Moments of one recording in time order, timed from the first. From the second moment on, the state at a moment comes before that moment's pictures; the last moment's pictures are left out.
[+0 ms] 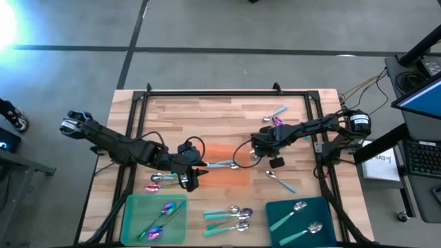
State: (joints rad) left arm -0.35 1.34 0.97 -0.33 -0.31 -0.54; right arm -0.09 1.64 0.85 -0.72 0.09 -0.35
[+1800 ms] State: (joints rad) left arm -0.35 1.34 0.92 -0.31 -0.19 -0.59; right arm 0.81 1.26 0.84 -0.59 -0.32 0.92
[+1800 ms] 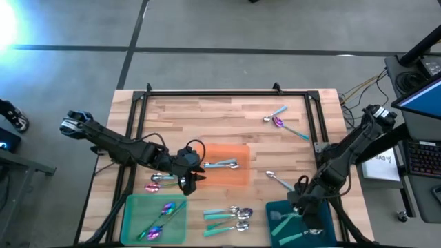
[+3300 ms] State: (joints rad) left arm -0.35 1.34 0.92 -0.35 -0.17 -0.71; right arm 0.40 1.38 0.70 -0.70 0.02 0.70
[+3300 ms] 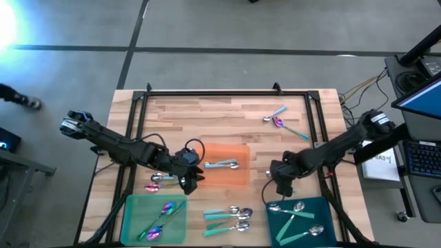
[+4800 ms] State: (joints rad) left arm -0.35 1.34 0.92 -0.34 -0.16 -0.69; right arm 0.40 1.55 0.70 -0.63 0.09 0.64
